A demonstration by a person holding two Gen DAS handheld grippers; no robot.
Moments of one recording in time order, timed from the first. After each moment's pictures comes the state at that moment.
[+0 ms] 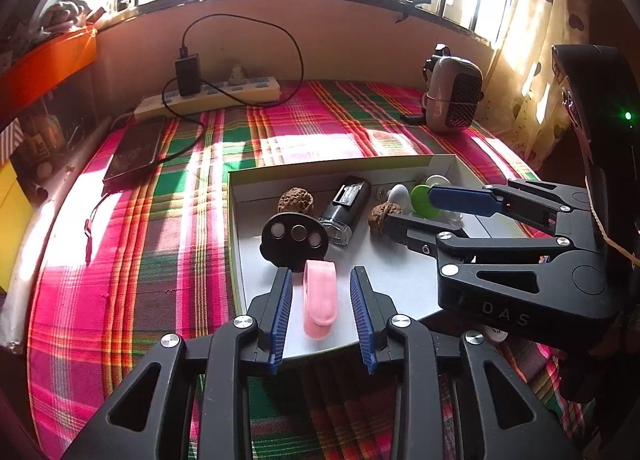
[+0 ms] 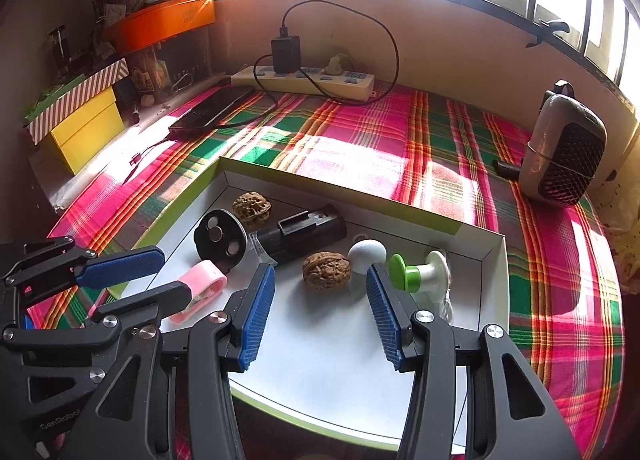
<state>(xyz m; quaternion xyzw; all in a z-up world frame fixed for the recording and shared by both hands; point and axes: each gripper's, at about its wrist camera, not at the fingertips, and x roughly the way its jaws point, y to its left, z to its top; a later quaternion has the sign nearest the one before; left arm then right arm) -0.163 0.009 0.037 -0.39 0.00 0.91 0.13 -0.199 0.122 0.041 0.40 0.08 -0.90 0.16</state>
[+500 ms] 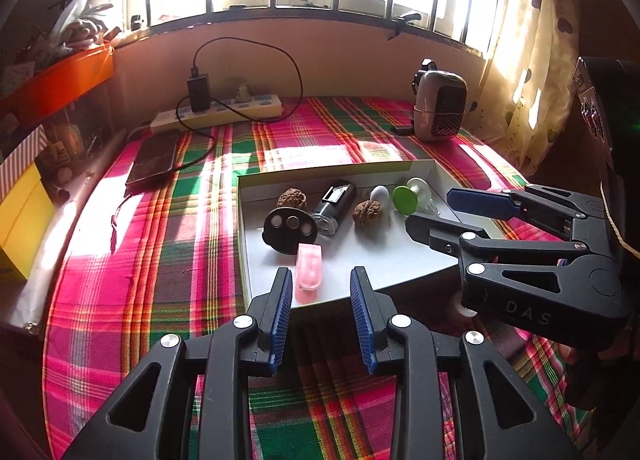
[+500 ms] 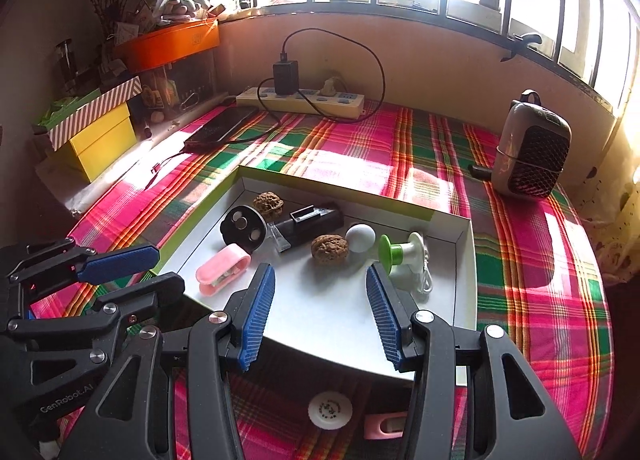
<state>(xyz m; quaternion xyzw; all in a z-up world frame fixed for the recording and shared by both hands) -0.120 0.010 0.057 -0.37 0.01 0.92 0.12 -0.150 0.129 0.063 0.37 0.07 -0.91 0.15</state>
